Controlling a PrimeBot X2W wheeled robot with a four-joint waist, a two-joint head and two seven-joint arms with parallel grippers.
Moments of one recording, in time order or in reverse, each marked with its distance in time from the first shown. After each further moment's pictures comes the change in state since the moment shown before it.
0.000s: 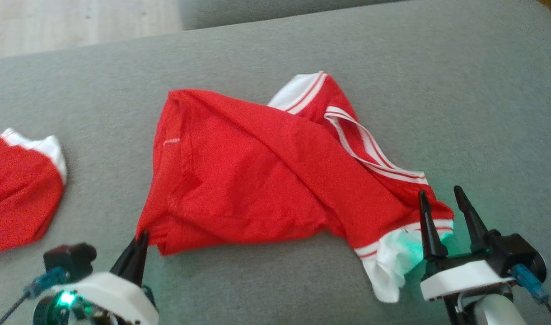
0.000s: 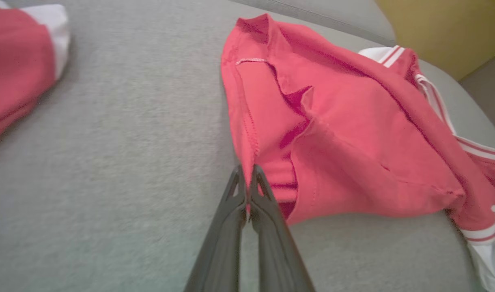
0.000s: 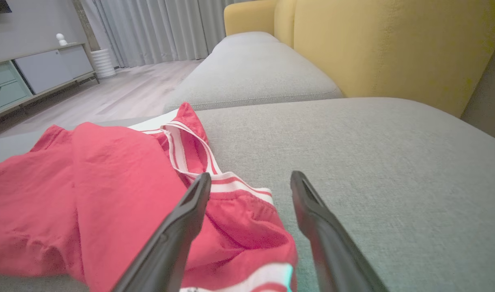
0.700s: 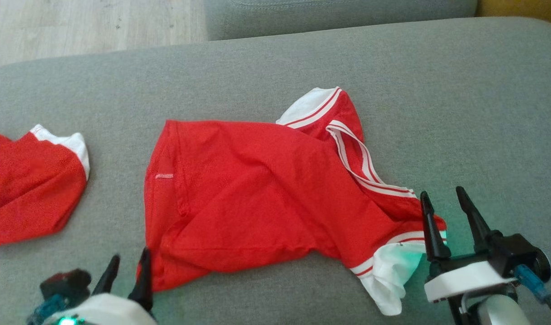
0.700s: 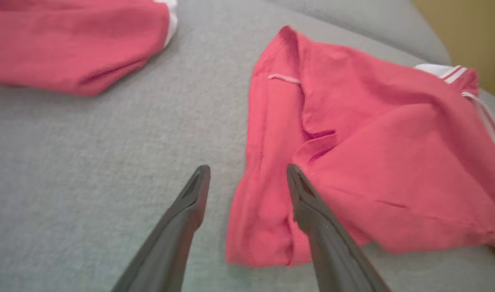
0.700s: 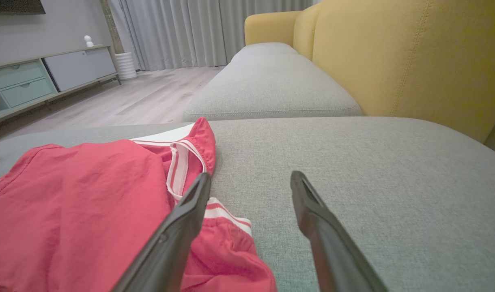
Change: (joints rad) left arm 0.143 -0.075 0.078 0.106 -0.006 0.031 -0.094; right arm 0.002 -0.033 0.012 0.000 0.000 0.000 0.000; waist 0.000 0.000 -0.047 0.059
